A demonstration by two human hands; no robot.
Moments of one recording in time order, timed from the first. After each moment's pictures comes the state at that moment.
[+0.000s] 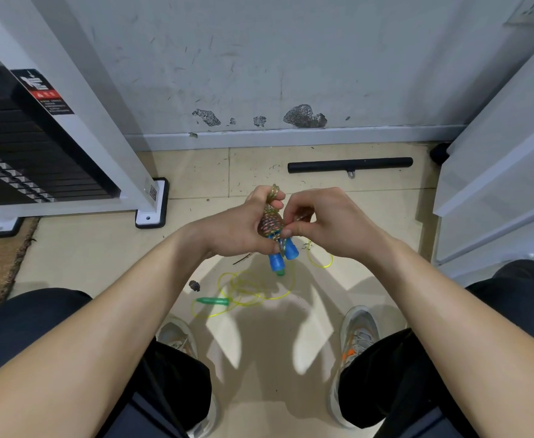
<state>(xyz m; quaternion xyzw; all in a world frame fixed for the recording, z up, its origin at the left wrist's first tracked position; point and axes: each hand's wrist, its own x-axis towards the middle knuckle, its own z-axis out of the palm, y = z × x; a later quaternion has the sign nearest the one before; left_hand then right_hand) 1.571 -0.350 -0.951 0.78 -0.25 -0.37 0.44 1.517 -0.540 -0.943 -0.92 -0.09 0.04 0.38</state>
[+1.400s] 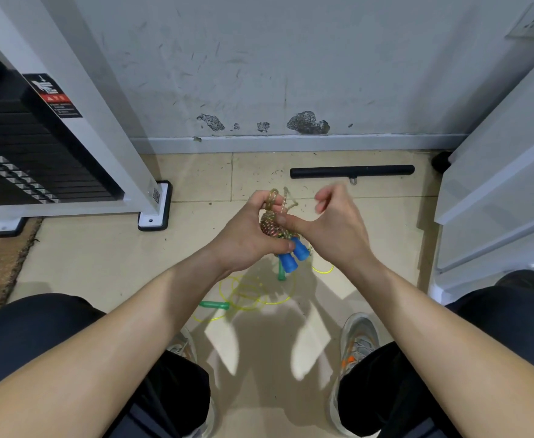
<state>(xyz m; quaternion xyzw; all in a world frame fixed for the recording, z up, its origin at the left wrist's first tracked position) 1.552 -0.359 -0.964 0.75 -0.12 -0.26 0.60 1.514 -0.521 -0.962 -0.90 0.21 -0.06 0.38</state>
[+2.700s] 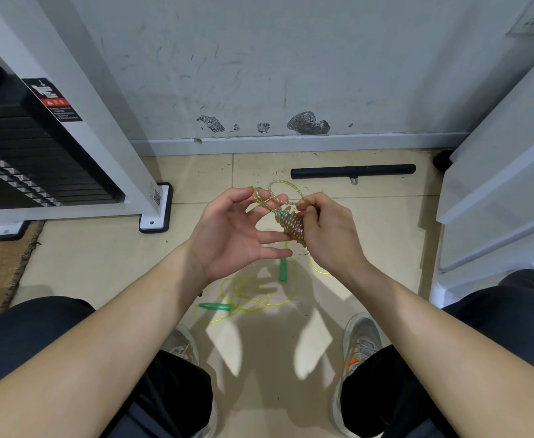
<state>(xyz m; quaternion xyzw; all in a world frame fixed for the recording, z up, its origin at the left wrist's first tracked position) 1.567 -0.339 -0.959 0.37 0.00 -0.46 0.81 1.517 -0.517 -0.975 -0.89 0.14 -0.09 0.42</state>
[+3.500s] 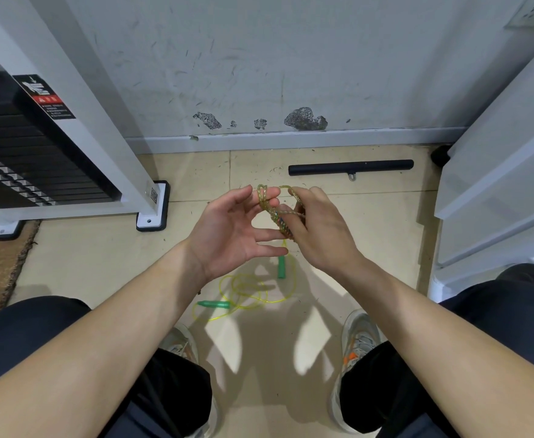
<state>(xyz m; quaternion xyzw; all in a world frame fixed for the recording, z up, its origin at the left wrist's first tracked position) 1.565 -0.345 -0.957 0.43 0.03 -0.44 0.79 1.517 -0.514 -0.971 -0.93 0.05 -0.05 0.36</state>
